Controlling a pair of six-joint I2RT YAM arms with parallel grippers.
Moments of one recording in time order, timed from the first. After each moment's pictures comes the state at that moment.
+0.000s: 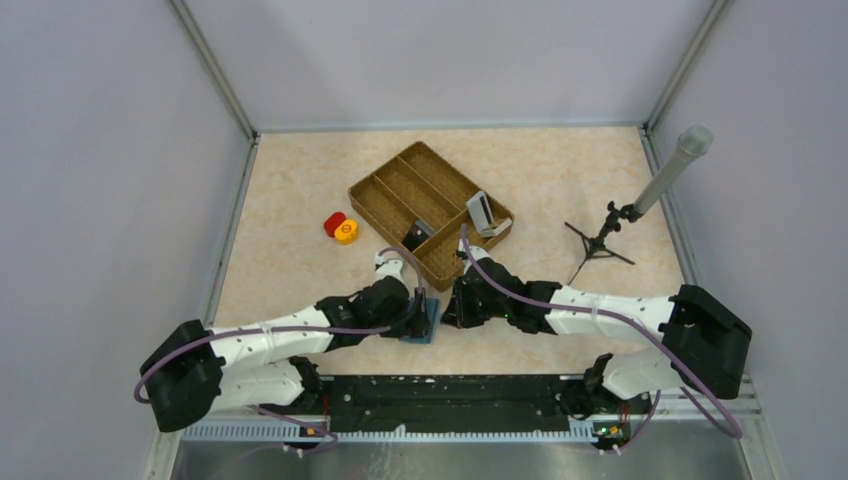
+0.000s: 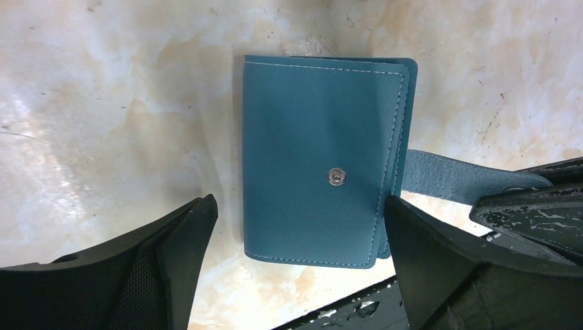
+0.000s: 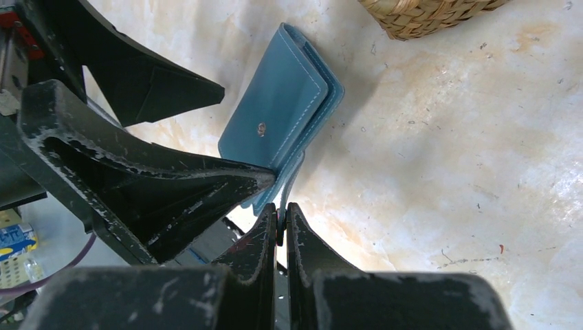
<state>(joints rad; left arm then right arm) -0.96 1.12 0.48 -0.26 -0.15 -0.83 1.04 1.32 0.67 -0.08 -0.04 0.80</state>
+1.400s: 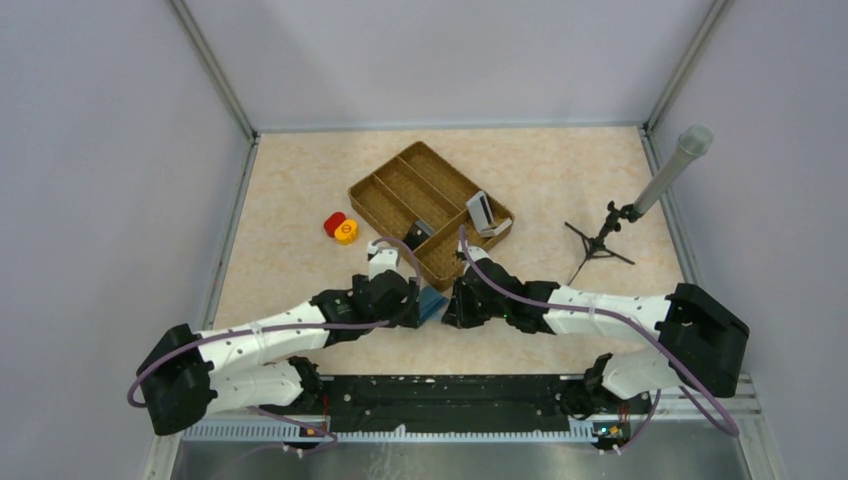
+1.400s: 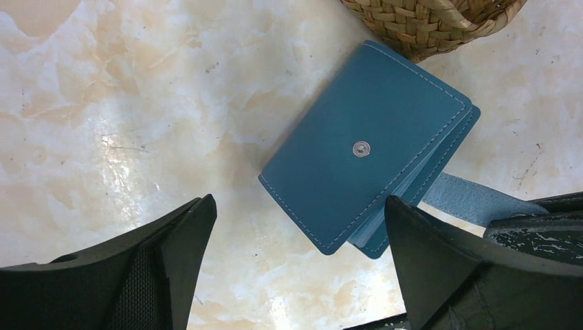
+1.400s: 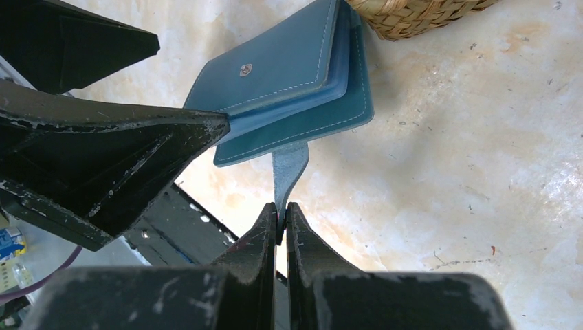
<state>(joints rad) -0.97 1.08 0.57 -0.43 -0.37 -0.78 1.04 1.34 0.67 -0.08 -0.02 0.80</state>
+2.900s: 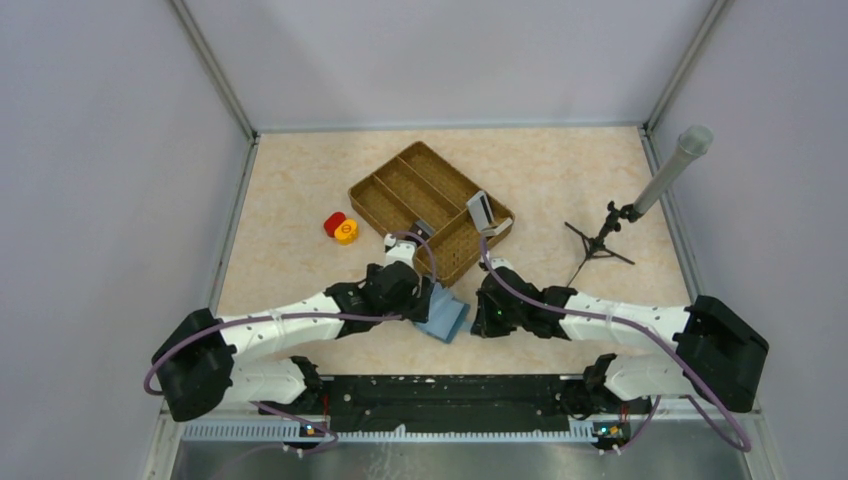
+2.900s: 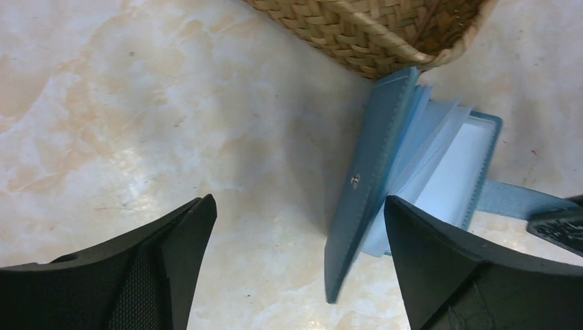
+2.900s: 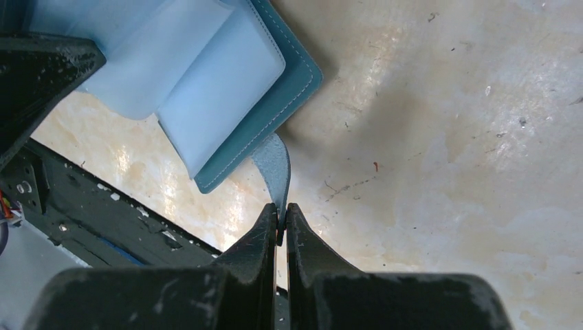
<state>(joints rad) -0.95 1.20 0.62 -0.33 -0.35 -0.63 0.99 1.23 0.56 -0.26 0.01 0.80</state>
